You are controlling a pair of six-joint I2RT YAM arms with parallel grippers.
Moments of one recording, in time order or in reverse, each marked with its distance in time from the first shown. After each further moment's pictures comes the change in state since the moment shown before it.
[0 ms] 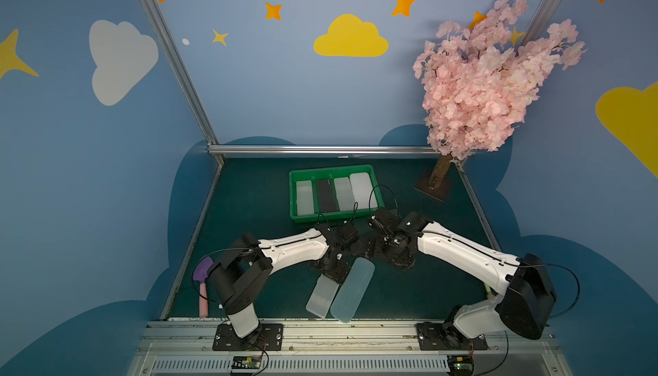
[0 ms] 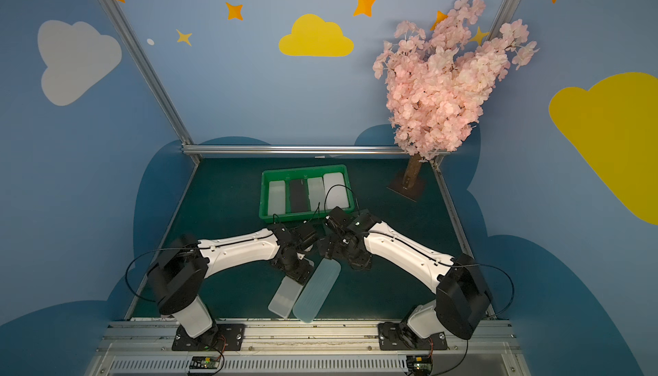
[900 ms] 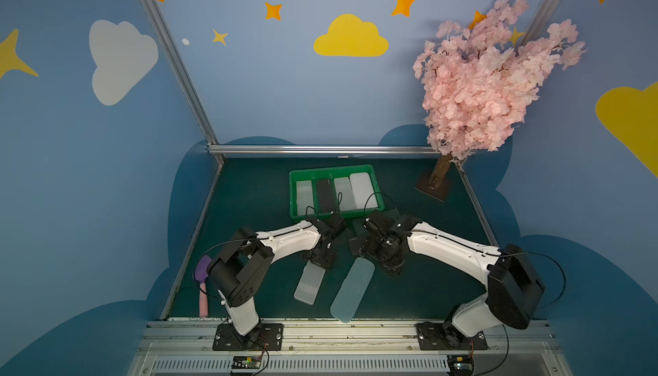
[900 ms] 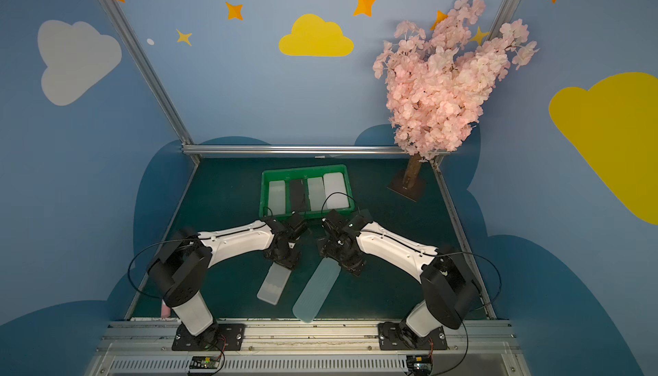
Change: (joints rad) left arm 0.171 0.004 -0.027 0.034 -0.113 0.019; right arm -0.001 0.112 -0.028 0.121 -0.122 0.275
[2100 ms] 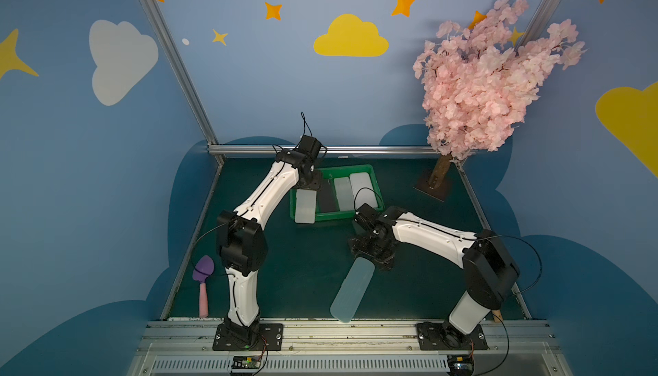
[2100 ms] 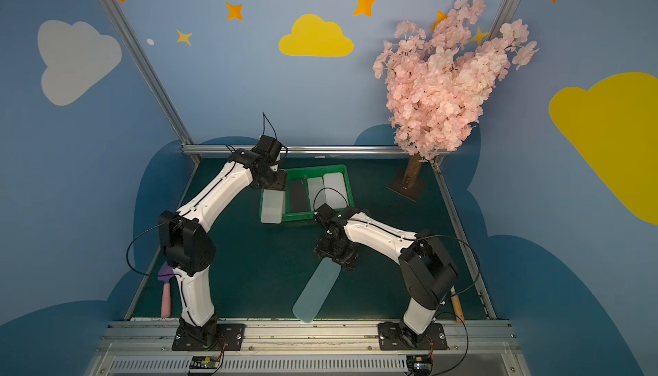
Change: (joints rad) left arm 0.356 0.296 0.937 -0.228 -0.063 0.108; right arm -0.016 0.127 0.122 -0.052 -0.068 -0.161
